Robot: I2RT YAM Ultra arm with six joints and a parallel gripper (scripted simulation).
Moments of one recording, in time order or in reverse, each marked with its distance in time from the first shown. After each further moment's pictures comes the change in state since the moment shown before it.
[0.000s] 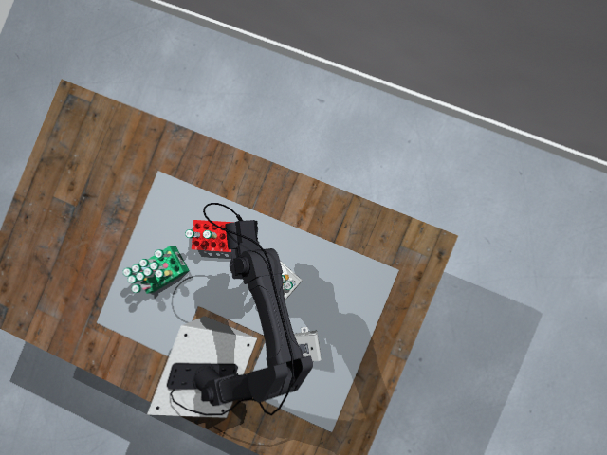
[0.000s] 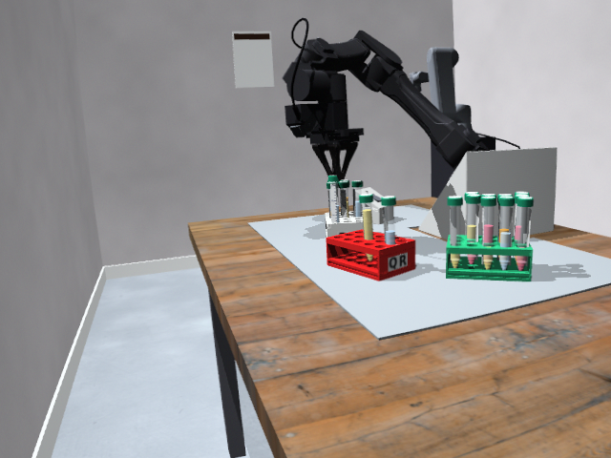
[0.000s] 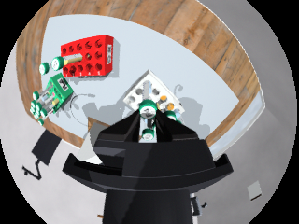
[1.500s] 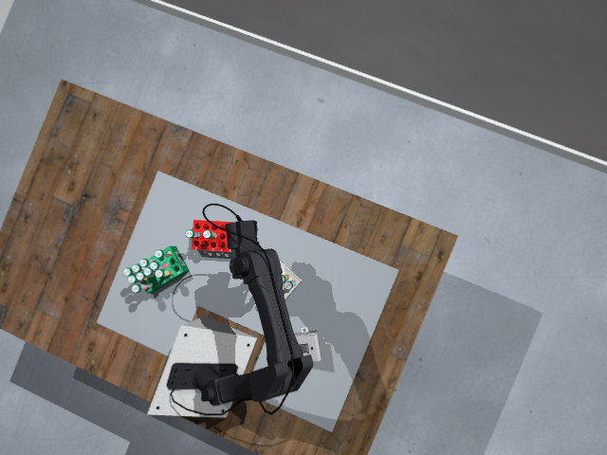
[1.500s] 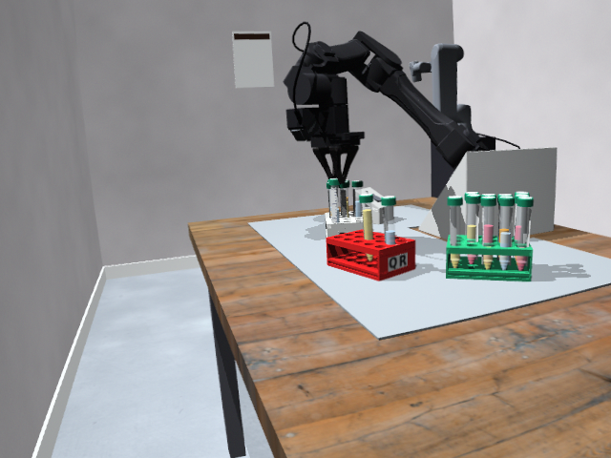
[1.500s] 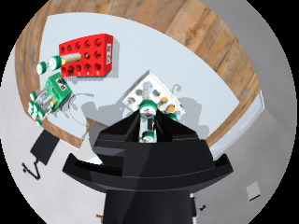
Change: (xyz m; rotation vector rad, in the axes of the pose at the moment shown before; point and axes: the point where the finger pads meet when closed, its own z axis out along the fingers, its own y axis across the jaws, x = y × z) arm 0.000 0.001 0.007 0.006 0.001 -0.013
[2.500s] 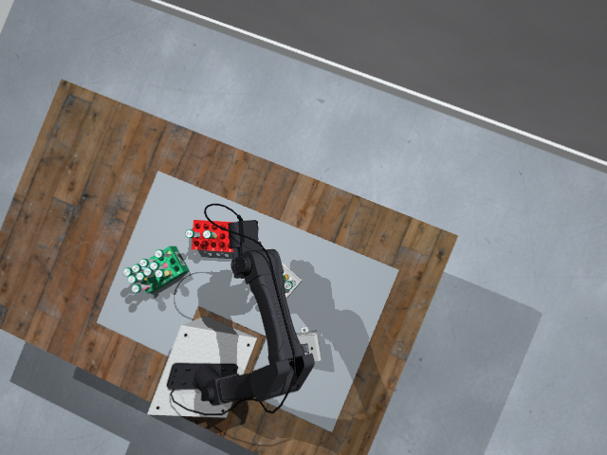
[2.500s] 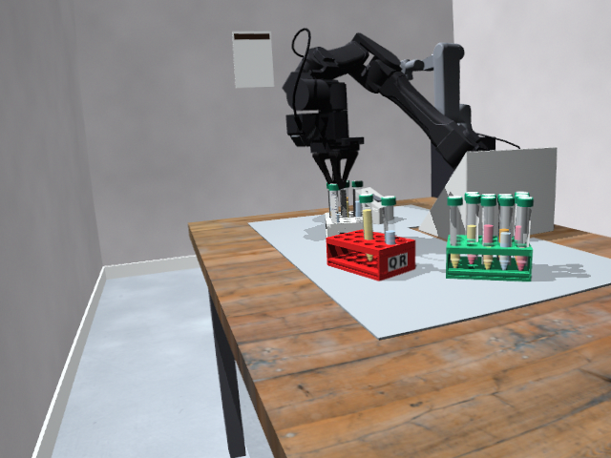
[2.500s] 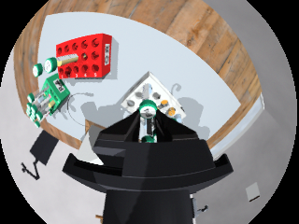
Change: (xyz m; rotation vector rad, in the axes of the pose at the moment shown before) arm -0.001 0.000 0.010 -0.002 -0.001 -0.005
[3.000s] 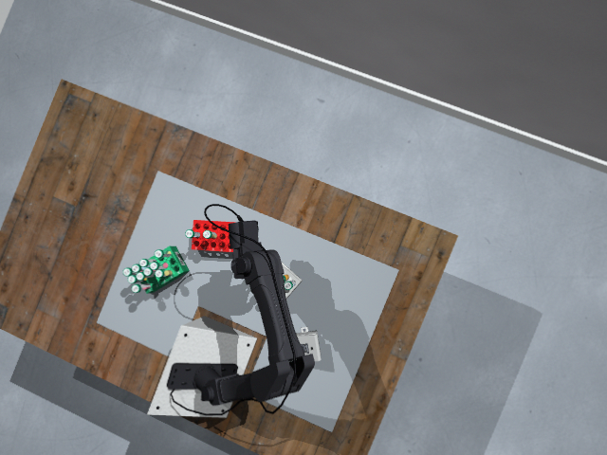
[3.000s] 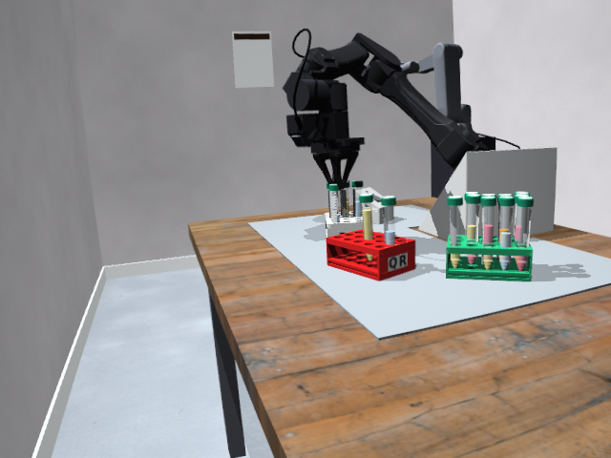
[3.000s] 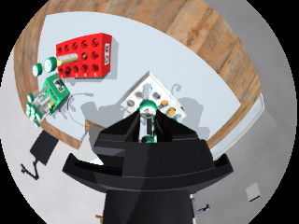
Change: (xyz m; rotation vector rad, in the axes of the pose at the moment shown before) arm 0.001 0.000 0.001 0.000 -0.002 0.000
